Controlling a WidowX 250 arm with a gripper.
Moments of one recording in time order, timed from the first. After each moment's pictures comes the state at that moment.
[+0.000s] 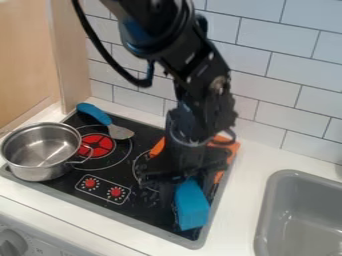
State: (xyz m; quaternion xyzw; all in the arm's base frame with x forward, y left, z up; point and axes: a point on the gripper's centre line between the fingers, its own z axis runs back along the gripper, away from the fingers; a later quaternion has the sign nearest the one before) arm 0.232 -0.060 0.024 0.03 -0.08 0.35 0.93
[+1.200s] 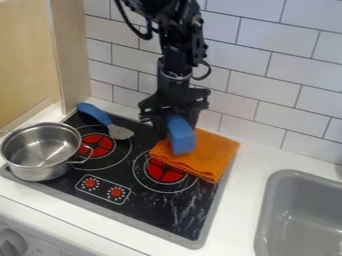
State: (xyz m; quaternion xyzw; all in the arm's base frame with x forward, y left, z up) arm 0.344 -0.015 0.020 0.01 -0.06 0.36 0.93
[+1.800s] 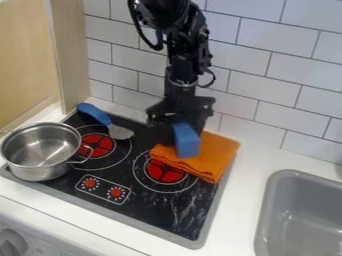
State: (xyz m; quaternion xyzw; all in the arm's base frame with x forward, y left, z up) arm 0.350 -0.019 0.006 0.01 -0.03 0.37 0.93
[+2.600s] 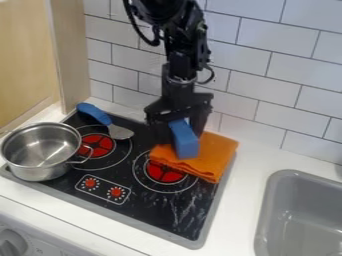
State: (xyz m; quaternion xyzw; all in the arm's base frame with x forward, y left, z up) arm 0.345 -0.018 0.024 0.00 -0.06 0.39 0.92
